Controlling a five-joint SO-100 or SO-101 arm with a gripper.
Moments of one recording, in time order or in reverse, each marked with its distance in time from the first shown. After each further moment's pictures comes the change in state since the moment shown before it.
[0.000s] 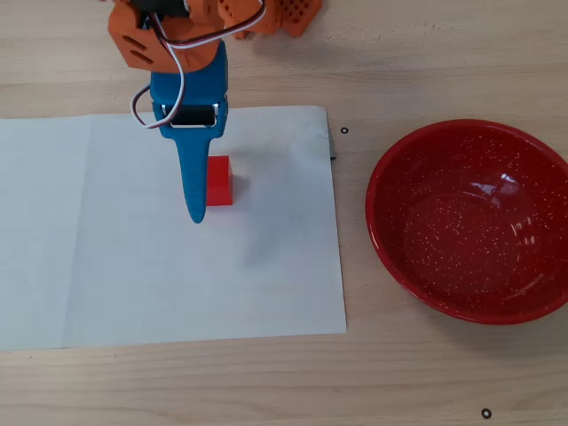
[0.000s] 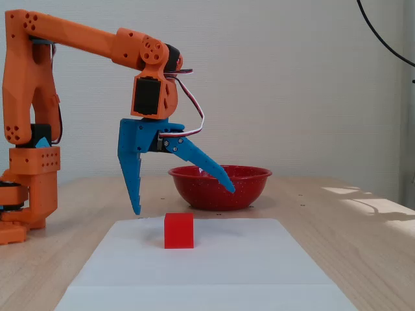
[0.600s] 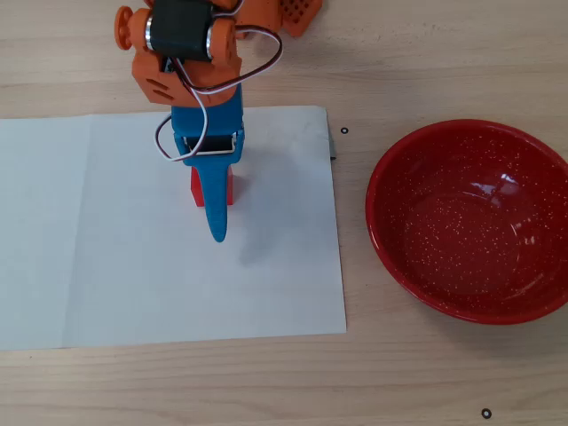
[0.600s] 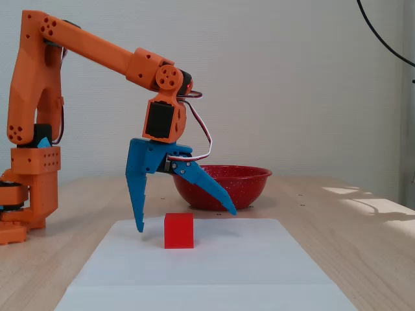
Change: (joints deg) arm 3.2 -8.3 -0.1 -4.5 -0.8
